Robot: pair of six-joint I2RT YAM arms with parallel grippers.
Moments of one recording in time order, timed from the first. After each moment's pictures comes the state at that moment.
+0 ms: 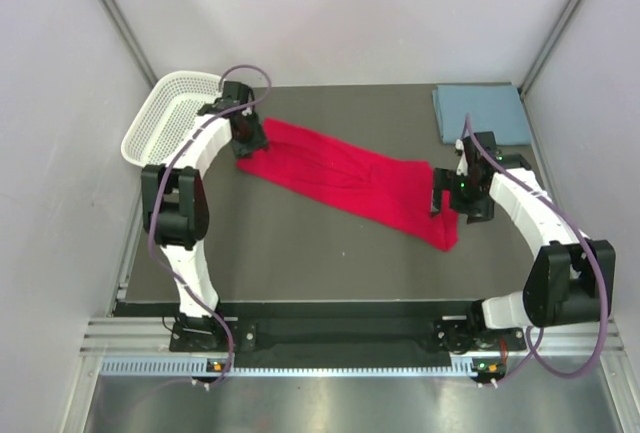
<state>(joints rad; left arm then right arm) -0.15 2.00 1.70 -0.71 0.00 -0.48 0.10 1.39 1.04 -0.91 -0.08 0.23</state>
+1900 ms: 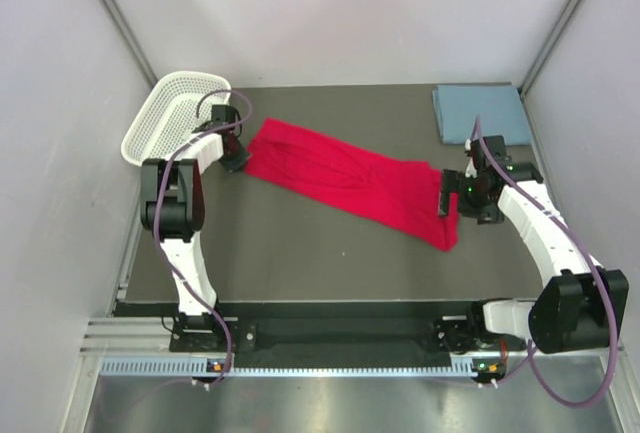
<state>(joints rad) -0.03 2.05 1.47 -0.46 -0.11 -0.65 0.10 1.25 1.02 -0.95 0.01 0.23</state>
